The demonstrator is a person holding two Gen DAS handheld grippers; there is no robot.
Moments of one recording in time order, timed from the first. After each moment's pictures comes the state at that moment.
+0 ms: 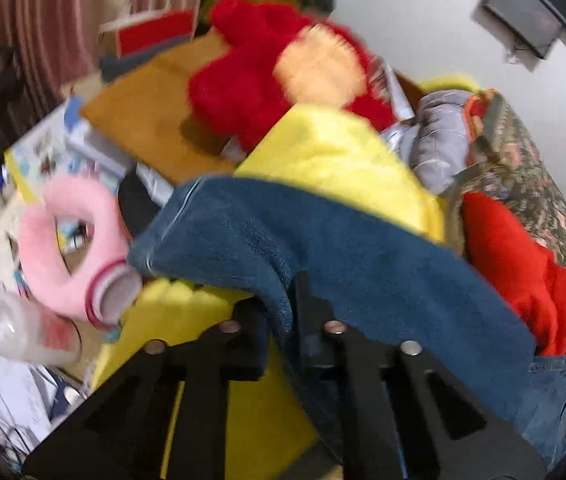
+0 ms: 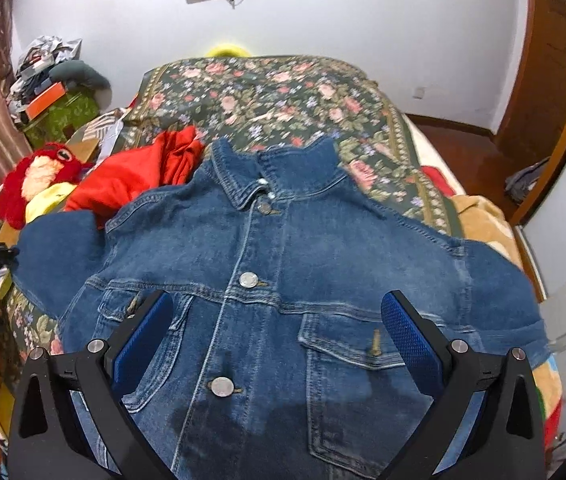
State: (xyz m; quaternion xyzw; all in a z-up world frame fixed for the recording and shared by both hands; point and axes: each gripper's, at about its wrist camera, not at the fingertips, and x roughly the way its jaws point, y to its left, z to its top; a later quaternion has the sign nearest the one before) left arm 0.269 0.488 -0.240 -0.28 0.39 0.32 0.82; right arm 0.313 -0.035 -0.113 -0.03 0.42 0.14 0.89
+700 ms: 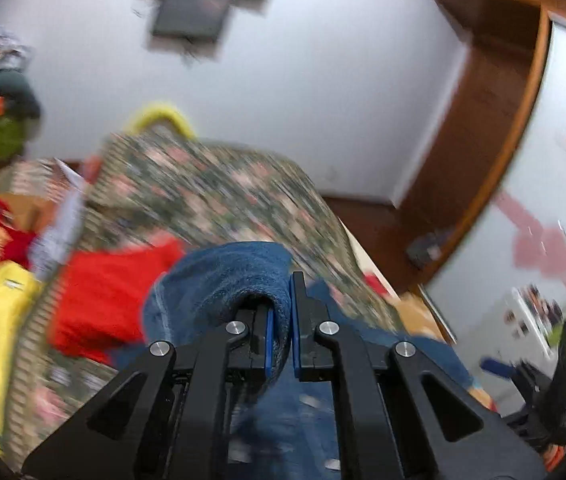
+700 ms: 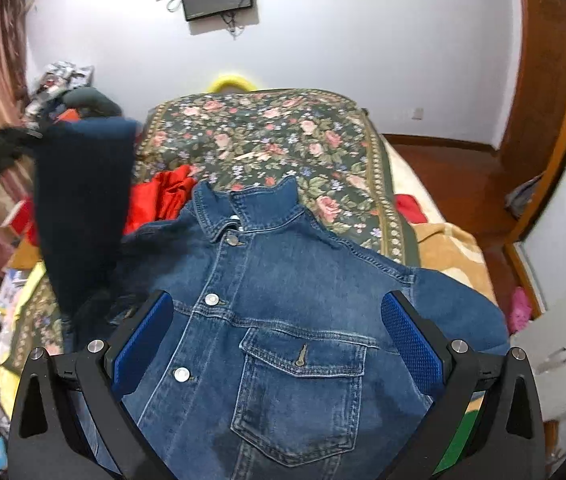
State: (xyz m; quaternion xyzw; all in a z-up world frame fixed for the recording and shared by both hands) left arm 0.351 0.129 -0.046 -0.13 0.33 -0.09 0.93; right arm 0.314 -0.114 -0.072 -0.01 0.39 0.18 0.90
